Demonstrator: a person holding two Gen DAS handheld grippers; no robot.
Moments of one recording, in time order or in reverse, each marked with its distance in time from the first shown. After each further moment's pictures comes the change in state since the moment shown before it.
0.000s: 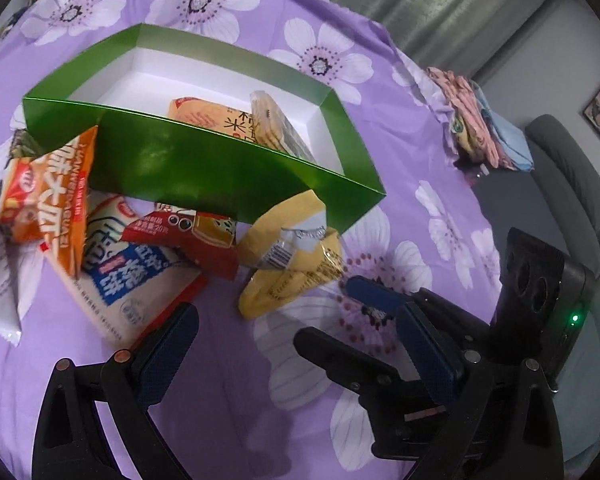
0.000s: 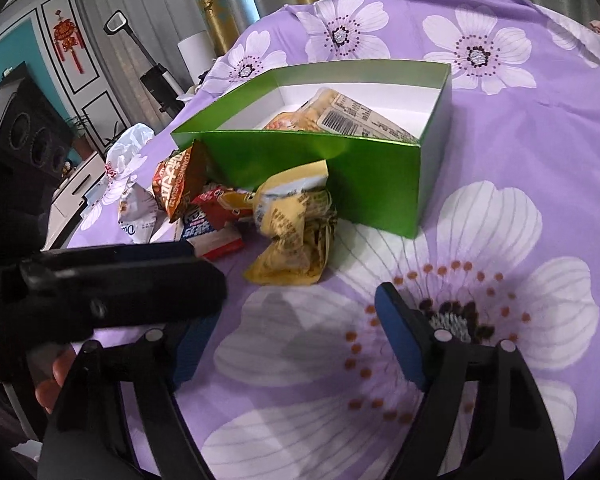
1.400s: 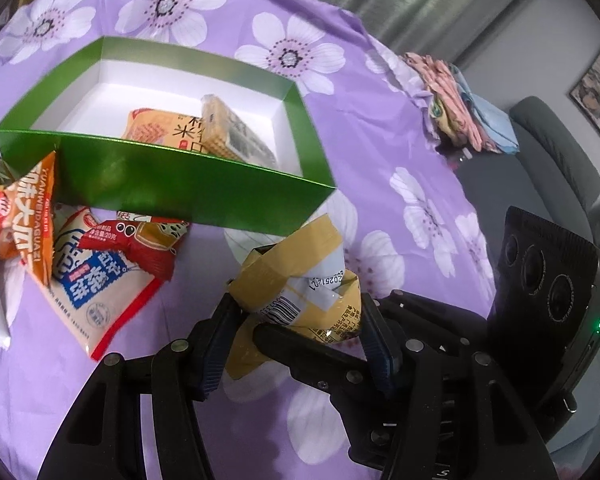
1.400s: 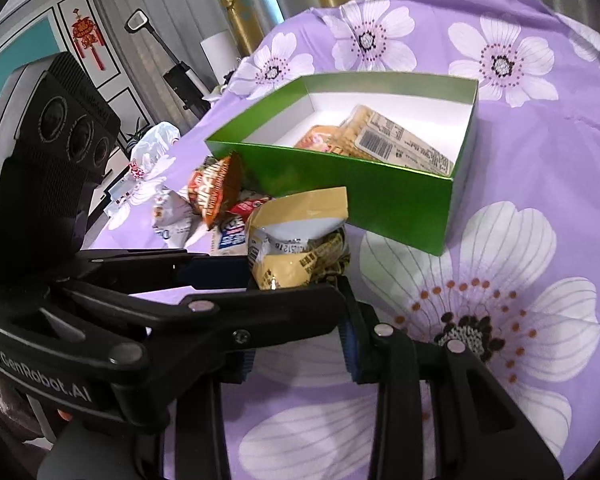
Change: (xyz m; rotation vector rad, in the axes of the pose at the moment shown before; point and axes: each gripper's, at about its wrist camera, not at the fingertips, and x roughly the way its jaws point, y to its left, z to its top) left arm -0.011 -0.031 0.003 0.060 0.034 -0.028; right arm -0.027 0.018 0.007 -0.033 -0.001 0.075
